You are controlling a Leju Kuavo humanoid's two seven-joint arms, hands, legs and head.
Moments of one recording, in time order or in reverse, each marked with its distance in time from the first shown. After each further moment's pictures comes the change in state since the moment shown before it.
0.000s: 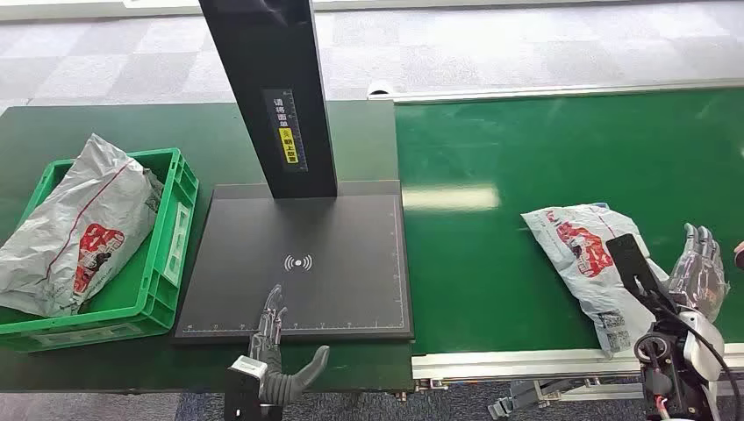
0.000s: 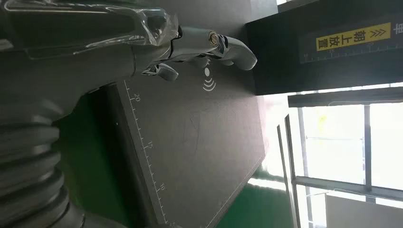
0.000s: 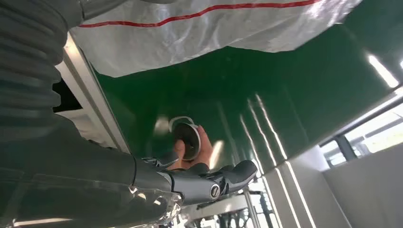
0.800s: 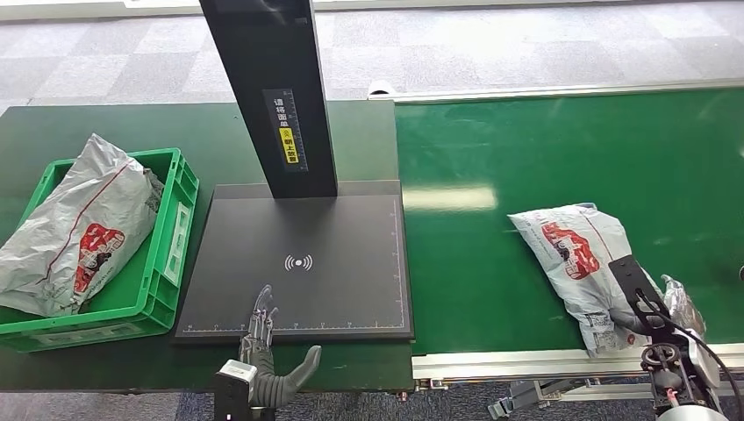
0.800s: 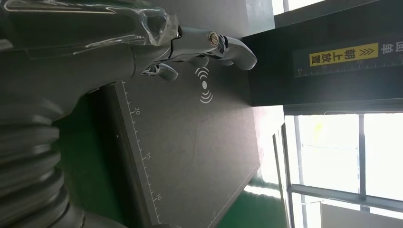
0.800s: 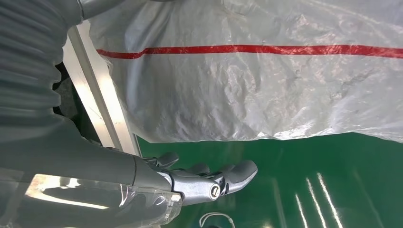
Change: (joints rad) left arm 0.021 0.018 -0.002 -0.047 0.015 0.017 0.000; right arm -0.090 -0.036 -0.063 0.316 -0.027 0.166 0.044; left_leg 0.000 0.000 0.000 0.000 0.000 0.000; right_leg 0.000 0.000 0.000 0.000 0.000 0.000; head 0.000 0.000
